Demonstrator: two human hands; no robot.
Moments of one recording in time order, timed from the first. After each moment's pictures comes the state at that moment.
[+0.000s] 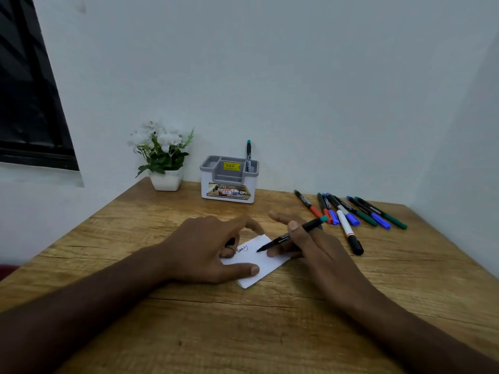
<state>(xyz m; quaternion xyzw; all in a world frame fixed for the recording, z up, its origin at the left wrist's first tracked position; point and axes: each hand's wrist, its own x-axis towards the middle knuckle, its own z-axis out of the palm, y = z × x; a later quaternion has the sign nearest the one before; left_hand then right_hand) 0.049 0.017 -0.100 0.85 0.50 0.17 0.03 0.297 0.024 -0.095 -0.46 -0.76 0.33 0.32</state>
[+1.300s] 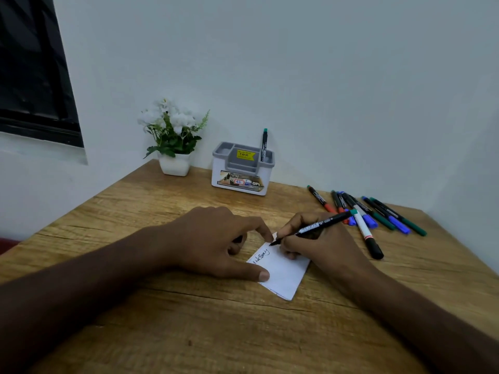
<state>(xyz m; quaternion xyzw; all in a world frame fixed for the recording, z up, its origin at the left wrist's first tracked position) 0.047 0.015 -0.088 0.84 0.54 0.07 0.07 0.282 0.061 -0.102 -0.43 -0.74 0.38 0.34</state>
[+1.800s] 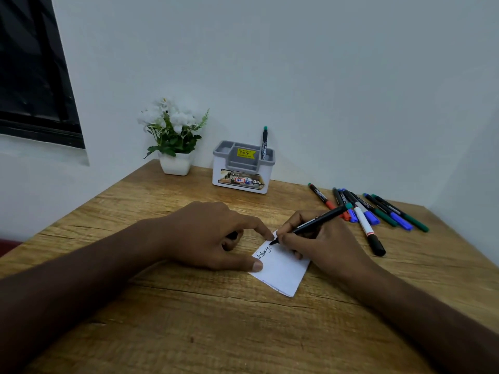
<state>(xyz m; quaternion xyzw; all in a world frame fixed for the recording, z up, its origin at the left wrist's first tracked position) 0.031 0.023 -0.090 0.87 0.49 0.07 0.05 0.281 0.061 -0.103 -0.44 -0.76 0.36 0.32</state>
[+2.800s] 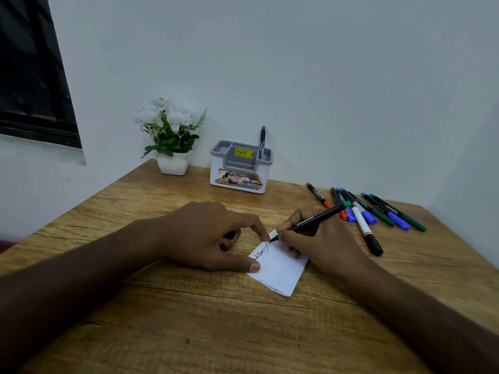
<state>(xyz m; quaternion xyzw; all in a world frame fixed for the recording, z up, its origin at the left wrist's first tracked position) 0.030 0.025 -0.092 0.87 0.49 0.08 0.05 0.278 0.058 -0.098 -0.48 -0.74 0.35 0.32</state>
